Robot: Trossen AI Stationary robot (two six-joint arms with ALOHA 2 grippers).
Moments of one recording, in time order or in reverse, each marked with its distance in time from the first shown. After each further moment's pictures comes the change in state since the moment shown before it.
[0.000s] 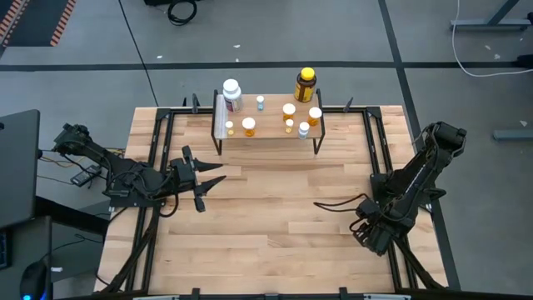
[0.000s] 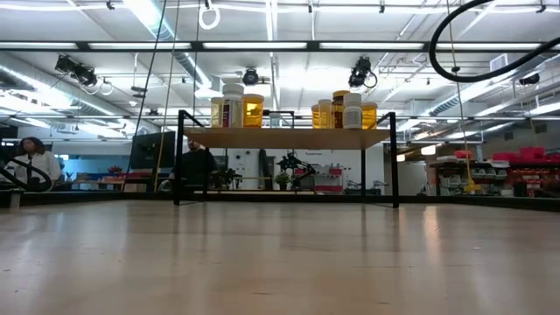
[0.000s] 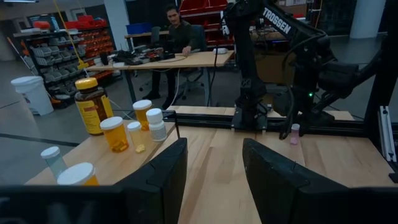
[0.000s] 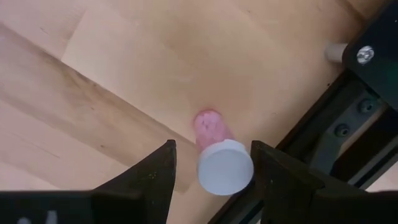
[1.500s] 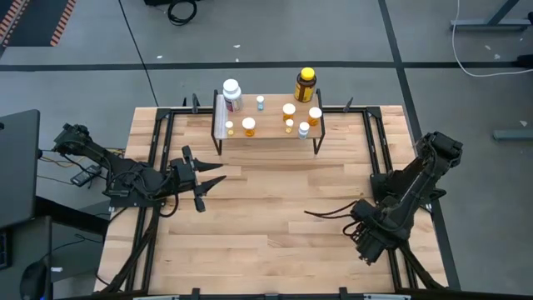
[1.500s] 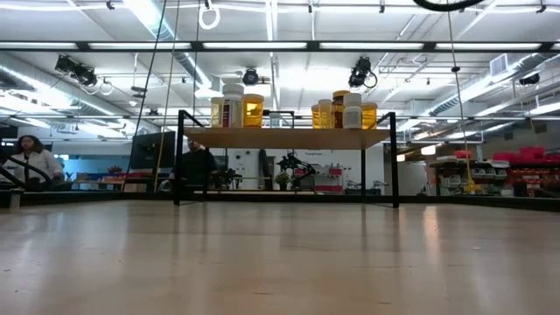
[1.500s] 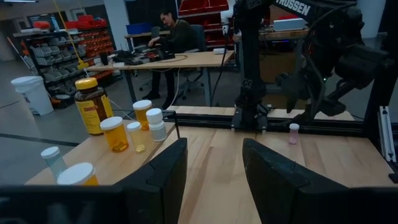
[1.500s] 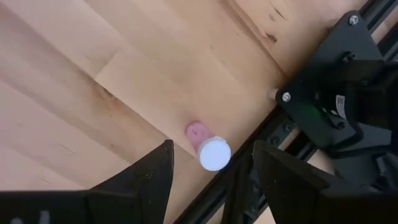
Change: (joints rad) left arm 0.000 0.000 0.000 0.000 0.000 -0.001; right arm -0.063 0.167 0.354 -0.392 0.069 -0.197
